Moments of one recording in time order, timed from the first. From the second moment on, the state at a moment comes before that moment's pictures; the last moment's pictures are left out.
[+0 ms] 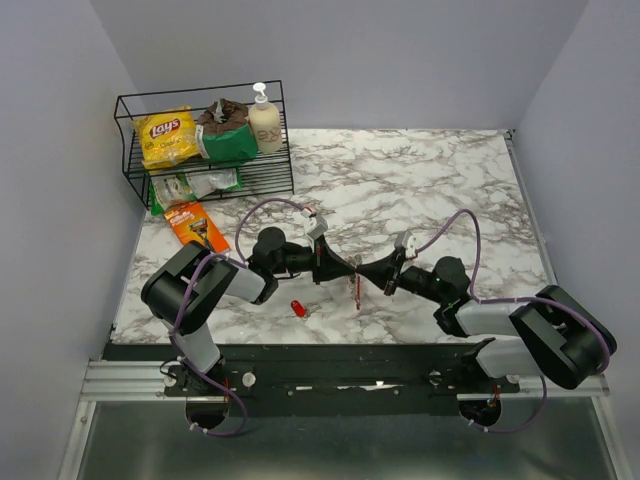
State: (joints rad) left arm -0.60 1.72 0.51 1.17 0.85 -0.48; right arm 0.59 1.33 0.18 1.18 -0.57 0.09
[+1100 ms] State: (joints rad) left arm -0.62 1.52 0.52 0.74 0.55 -0.26; right arm 0.59 1.11 0.26 0.91 -0.33 0.07
